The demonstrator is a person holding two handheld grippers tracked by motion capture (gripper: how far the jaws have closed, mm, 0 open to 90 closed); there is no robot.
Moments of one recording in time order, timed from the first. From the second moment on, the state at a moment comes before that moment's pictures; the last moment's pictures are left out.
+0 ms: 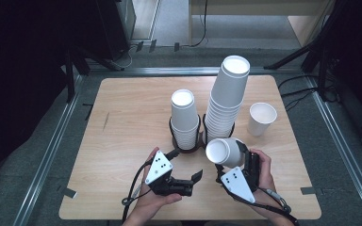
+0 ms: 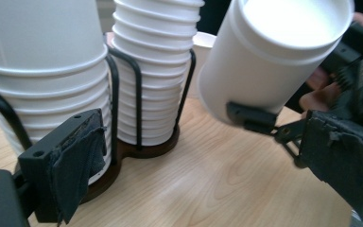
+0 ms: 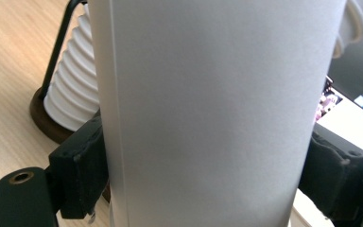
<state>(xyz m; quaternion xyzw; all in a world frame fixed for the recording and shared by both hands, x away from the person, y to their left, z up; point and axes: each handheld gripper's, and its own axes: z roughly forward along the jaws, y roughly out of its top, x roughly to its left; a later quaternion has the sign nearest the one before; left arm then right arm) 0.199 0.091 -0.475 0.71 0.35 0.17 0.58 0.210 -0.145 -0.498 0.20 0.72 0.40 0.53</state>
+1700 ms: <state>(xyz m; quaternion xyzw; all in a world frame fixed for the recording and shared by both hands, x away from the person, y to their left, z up) 0.194 0.083 -0.476 0.75 0.29 0.11 0.58 0.187 -0.114 -0.519 0.07 0.75 0.41 0.51</state>
